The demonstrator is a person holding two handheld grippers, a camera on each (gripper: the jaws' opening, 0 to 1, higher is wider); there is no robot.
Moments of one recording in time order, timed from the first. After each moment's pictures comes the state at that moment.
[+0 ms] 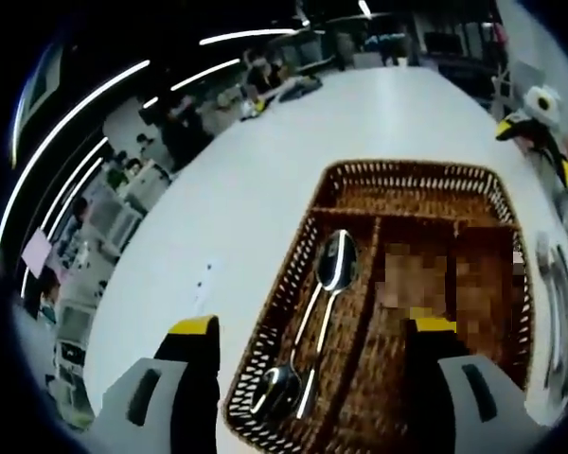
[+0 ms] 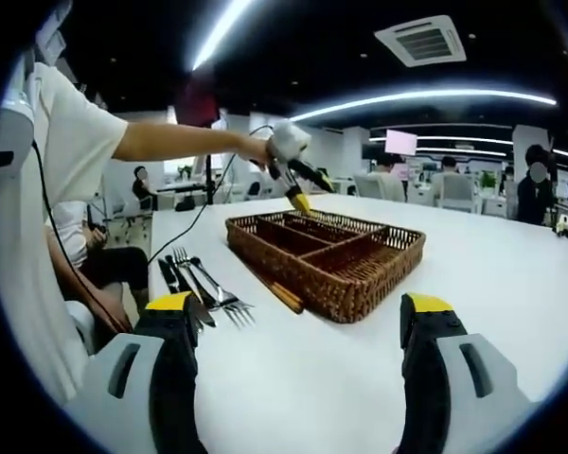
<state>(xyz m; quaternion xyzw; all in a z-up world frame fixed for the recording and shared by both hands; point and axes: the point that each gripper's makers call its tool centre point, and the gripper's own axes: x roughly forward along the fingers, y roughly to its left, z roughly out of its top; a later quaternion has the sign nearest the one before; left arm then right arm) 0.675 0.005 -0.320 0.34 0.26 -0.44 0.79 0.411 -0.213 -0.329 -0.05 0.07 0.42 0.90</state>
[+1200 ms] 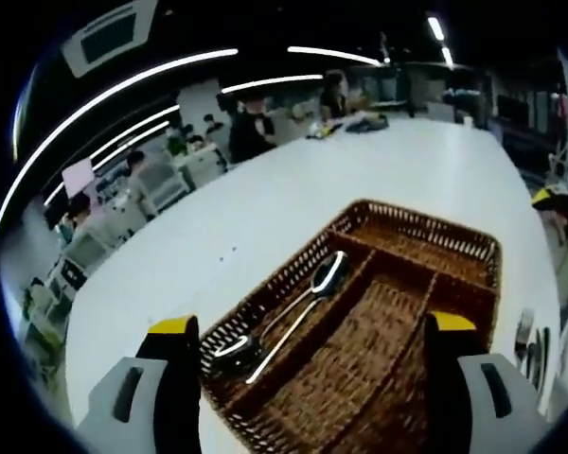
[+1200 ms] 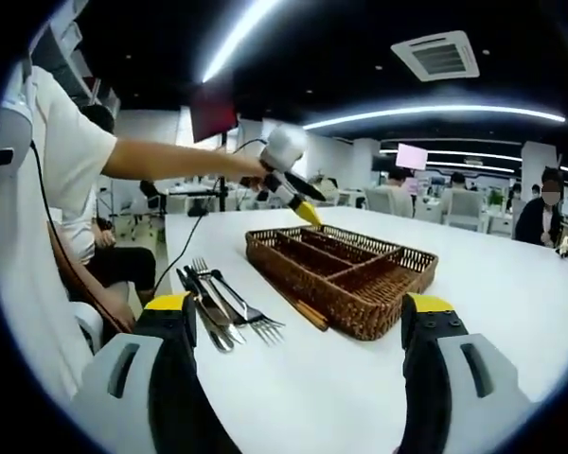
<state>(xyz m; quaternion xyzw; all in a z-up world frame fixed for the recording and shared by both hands) 0.623 0.021 -0.301 0.19 0.24 -0.34 0.89 0.379 -0.195 -0.309 -0.07 0.04 0.44 0.89</state>
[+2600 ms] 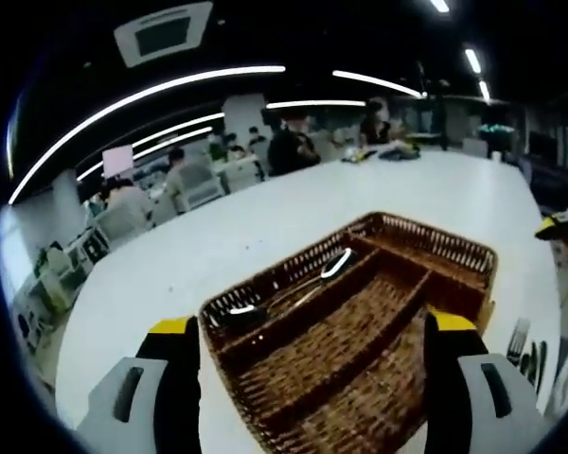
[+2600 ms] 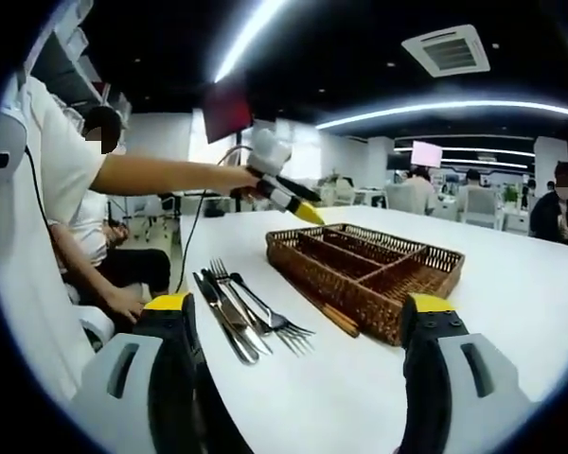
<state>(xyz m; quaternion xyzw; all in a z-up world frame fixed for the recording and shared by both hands) 0.577 0.054 -0.307 0.13 0.19 -0.27 0.93 0.367 -0.162 -0.318 -0.06 0.04 0.47 0.88</state>
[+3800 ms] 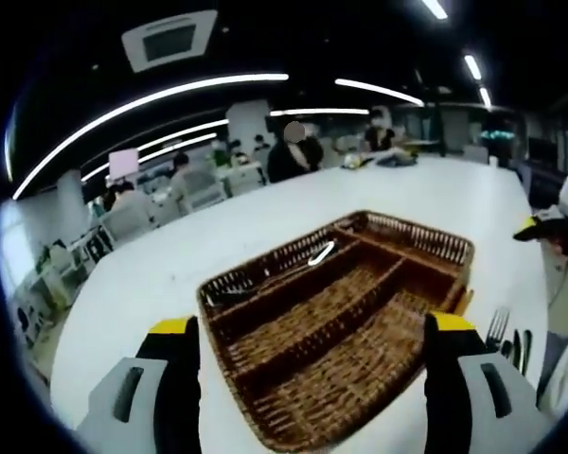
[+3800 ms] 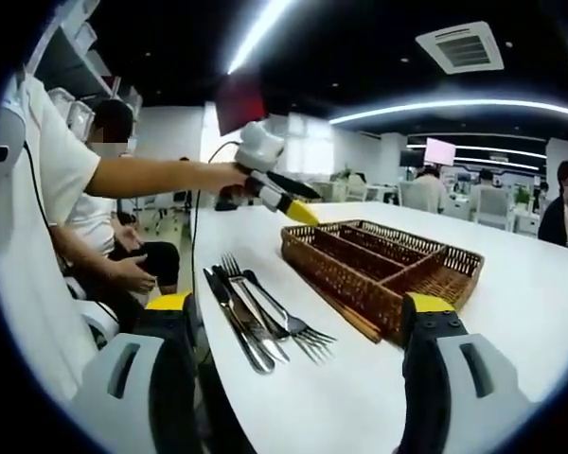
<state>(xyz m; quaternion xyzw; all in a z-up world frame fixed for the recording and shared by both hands) 0.532 0.061 -0.310 0.12 0.17 -0.27 0.94 0.360 -0.141 -0.324 -0.08 0.05 0.50 0.86</state>
